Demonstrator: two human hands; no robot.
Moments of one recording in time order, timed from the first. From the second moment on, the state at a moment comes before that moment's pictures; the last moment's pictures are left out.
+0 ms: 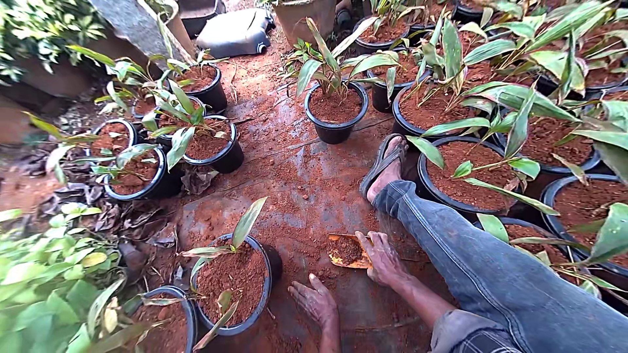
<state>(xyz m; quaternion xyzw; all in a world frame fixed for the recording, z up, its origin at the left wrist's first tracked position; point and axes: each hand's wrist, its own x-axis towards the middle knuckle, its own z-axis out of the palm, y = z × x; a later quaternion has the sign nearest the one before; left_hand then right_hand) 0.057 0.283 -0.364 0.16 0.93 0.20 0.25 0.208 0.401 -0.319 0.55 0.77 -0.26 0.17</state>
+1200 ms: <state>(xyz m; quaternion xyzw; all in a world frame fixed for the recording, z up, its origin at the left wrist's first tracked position) -0.046 0.368 -0.187 0.48 0.85 0.03 0.23 0.170 0.427 -0.261 0.46 0.82 -0.32 0.11</state>
